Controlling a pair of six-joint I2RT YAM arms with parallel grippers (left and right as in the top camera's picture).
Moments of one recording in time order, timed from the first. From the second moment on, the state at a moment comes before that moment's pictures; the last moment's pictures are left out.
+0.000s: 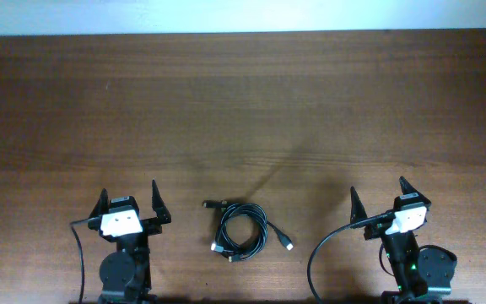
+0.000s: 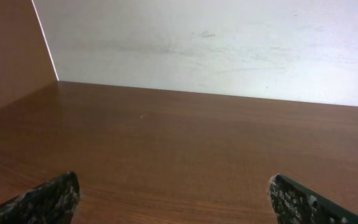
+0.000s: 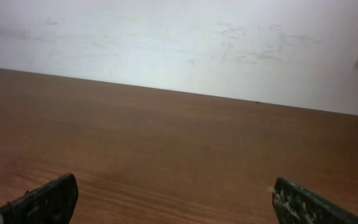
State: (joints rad) left arm -0.07 0.01 0.01 -0.06 -0.26 -0.02; right arm -0.05 0.02 0.01 -0.05 -0.24 -0.06
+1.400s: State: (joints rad) left arm -0.07 0.41 0.50 -0.42 0.08 0.09; right arm -0.05 0.02 0.01 -0.05 -0.24 -0.06
